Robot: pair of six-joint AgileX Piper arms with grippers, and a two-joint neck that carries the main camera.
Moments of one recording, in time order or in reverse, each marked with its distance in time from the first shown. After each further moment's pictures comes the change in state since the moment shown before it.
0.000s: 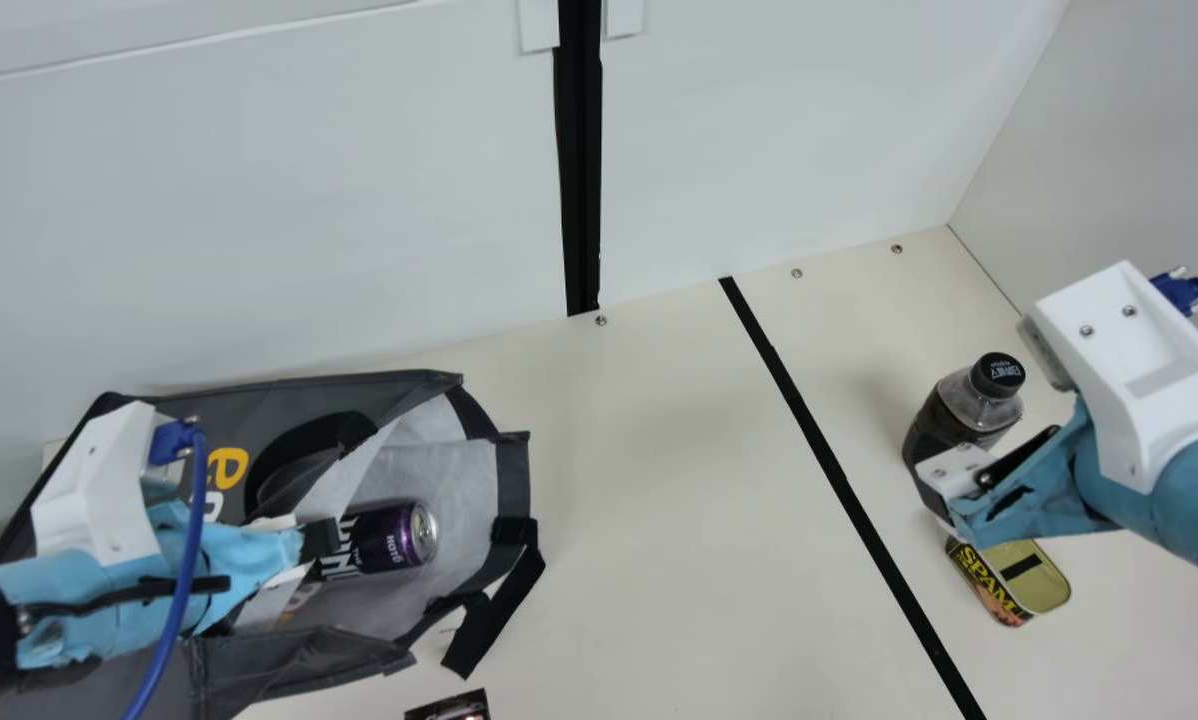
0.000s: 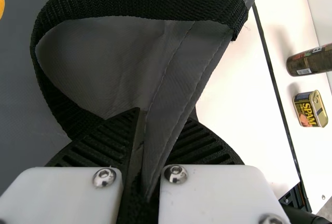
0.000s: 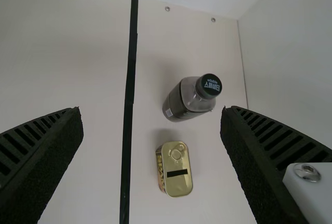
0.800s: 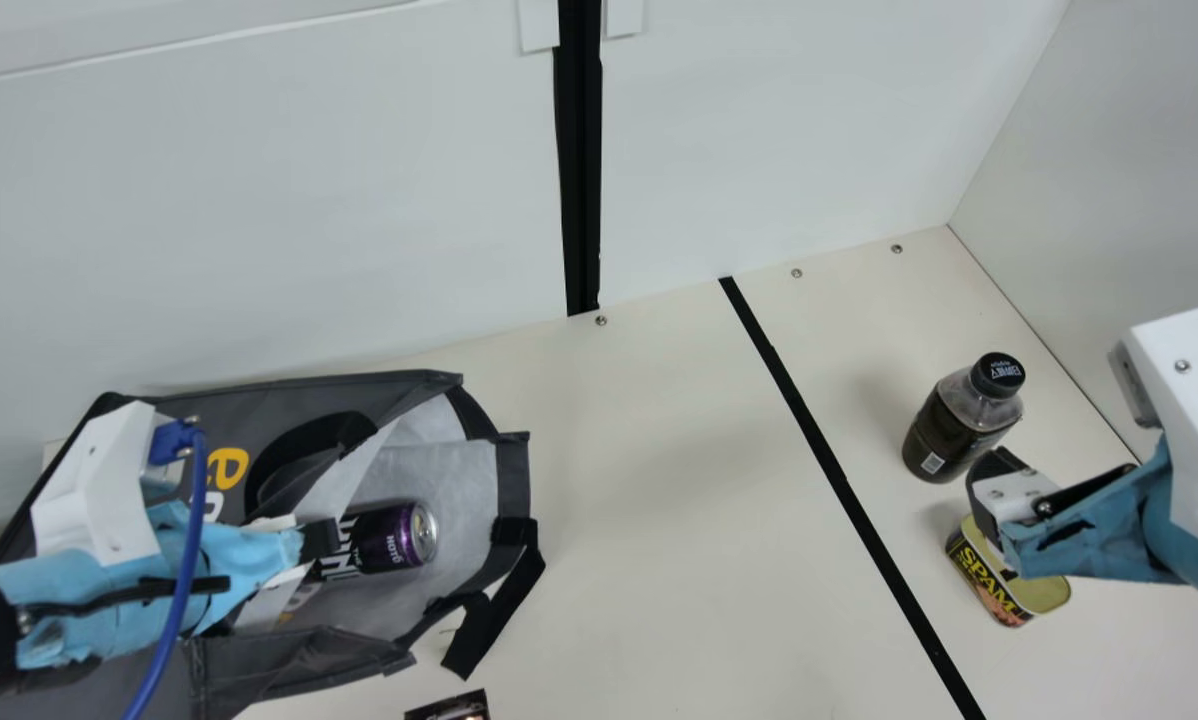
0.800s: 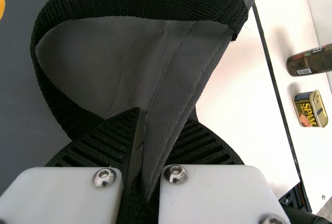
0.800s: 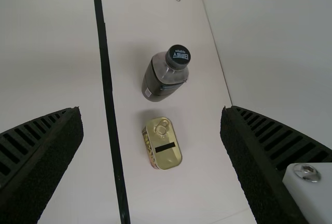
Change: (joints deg) left arm 0.0 0.0 0.0 0.0 0.0 0.0; right arm -0.9 -4.9 0.9 -7.1 3.0 9.9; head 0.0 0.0
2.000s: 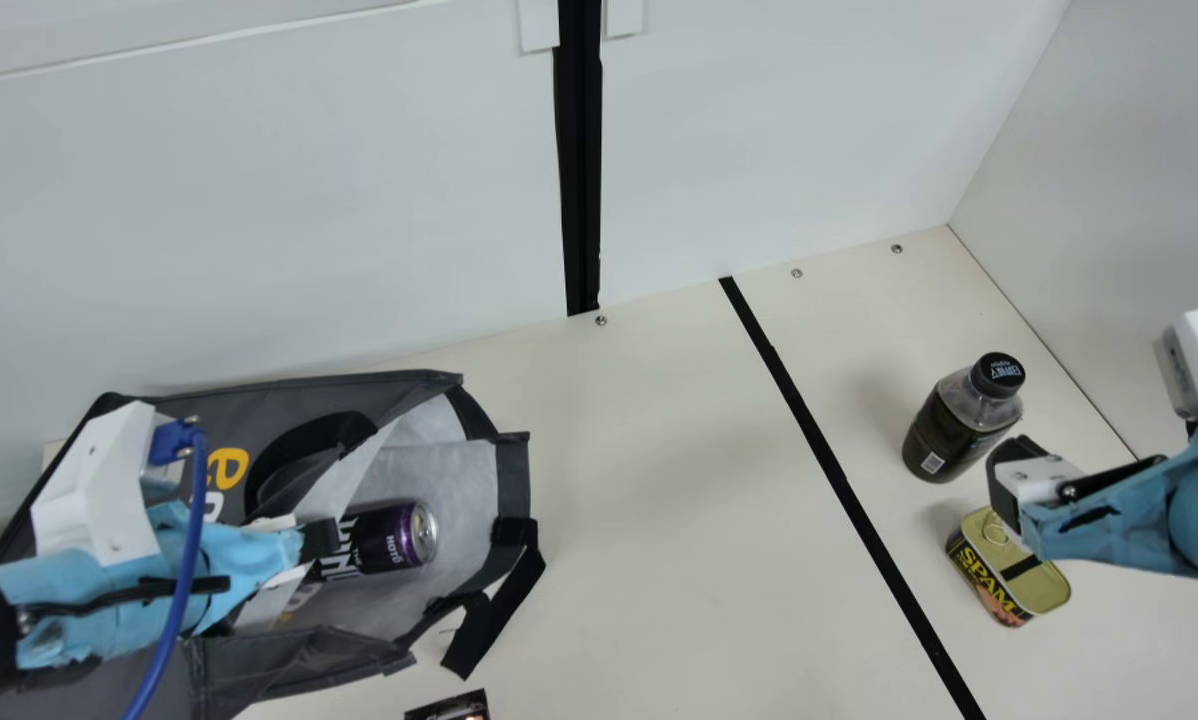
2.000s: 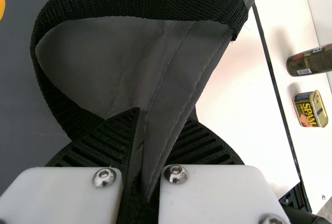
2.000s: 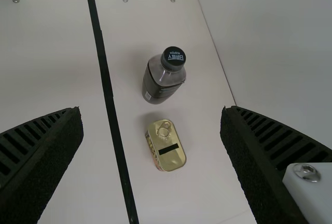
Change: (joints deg) left arm 0.0 0.0 0.0 0.0 0.0 0.0; right arm -7.5 1.9 -2.0 6.0 0.0 -2.3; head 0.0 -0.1
